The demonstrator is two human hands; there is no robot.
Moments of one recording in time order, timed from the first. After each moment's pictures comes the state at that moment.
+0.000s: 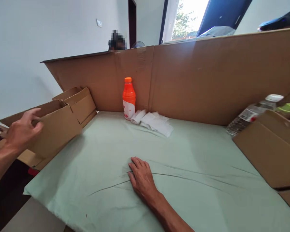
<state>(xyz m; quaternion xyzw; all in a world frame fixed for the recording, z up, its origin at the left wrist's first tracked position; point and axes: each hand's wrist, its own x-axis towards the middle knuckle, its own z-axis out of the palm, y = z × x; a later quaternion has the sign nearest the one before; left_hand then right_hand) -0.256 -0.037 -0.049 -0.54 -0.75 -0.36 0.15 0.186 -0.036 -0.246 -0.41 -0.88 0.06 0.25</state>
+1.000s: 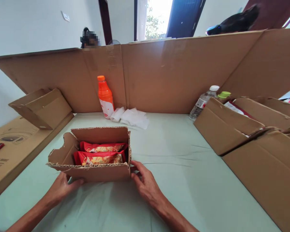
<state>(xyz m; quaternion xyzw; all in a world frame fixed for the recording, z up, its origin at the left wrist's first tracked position) -0.091 -0.090 -0.225 -0.60 -0.65 -0.36 -0.29 0.257 -0.084 -0.202 -0.48 -0.64 0.48 0.36</state>
